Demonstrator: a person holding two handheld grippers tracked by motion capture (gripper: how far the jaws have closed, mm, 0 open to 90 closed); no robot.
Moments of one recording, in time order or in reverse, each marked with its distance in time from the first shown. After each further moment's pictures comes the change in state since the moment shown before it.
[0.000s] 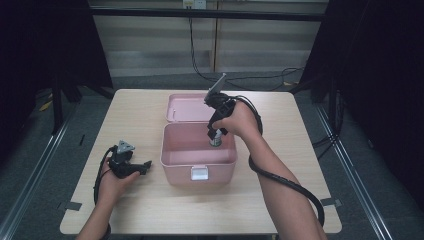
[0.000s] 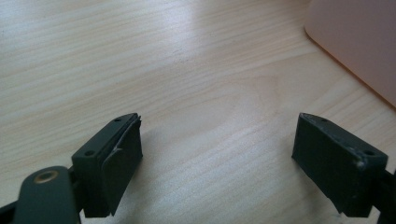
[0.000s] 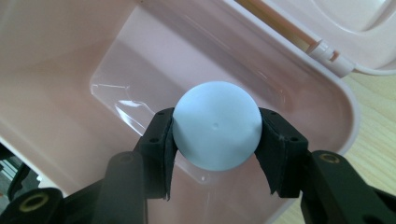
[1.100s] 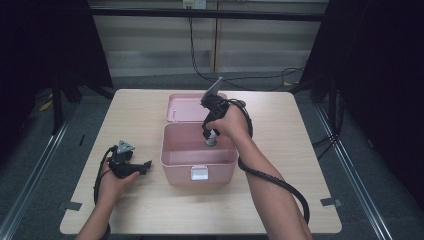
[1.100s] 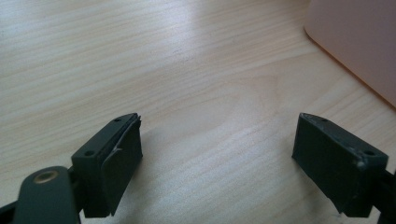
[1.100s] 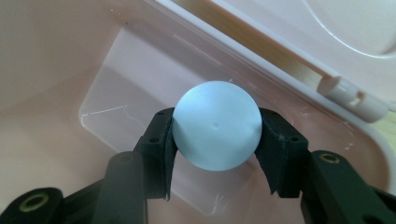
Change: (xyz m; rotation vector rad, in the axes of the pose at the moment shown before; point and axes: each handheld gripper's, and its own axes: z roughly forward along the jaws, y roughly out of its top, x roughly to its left) left arm 0.000 0.000 0.000 0.000 0.000 0.000; right arm -0.003 0.015 0.028 -0.013 -0.010 0.078
